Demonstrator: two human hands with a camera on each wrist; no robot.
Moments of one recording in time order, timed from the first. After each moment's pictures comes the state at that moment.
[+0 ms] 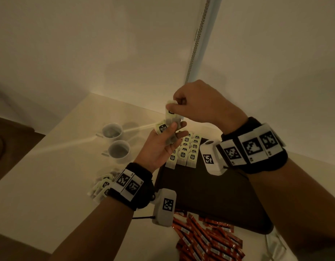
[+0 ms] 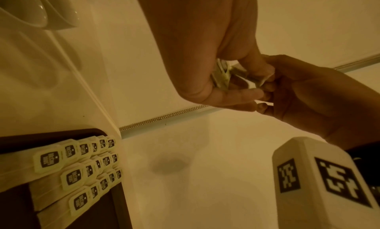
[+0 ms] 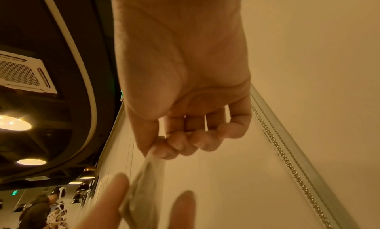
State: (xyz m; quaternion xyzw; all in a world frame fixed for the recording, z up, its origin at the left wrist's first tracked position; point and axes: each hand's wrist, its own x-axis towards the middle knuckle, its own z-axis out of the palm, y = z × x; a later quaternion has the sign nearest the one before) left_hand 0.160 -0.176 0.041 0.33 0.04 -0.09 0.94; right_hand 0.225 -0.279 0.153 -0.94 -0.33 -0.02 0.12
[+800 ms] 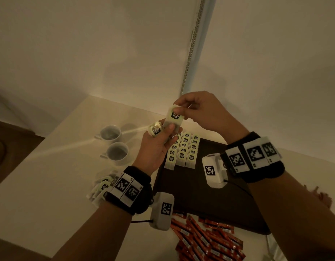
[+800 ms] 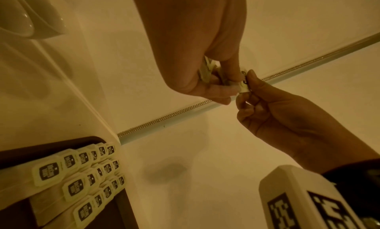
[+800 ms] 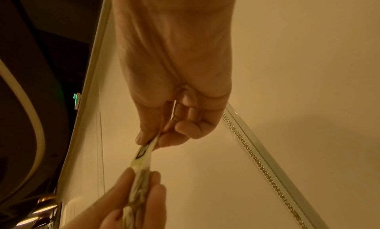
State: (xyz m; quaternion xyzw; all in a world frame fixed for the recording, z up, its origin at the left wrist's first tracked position) left_hand 0.165 -0.179 0.031 0.39 0.04 0.00 0.92; right_hand 0.234 -0.308 0.115 -0.86 -0.26 0.04 0.43
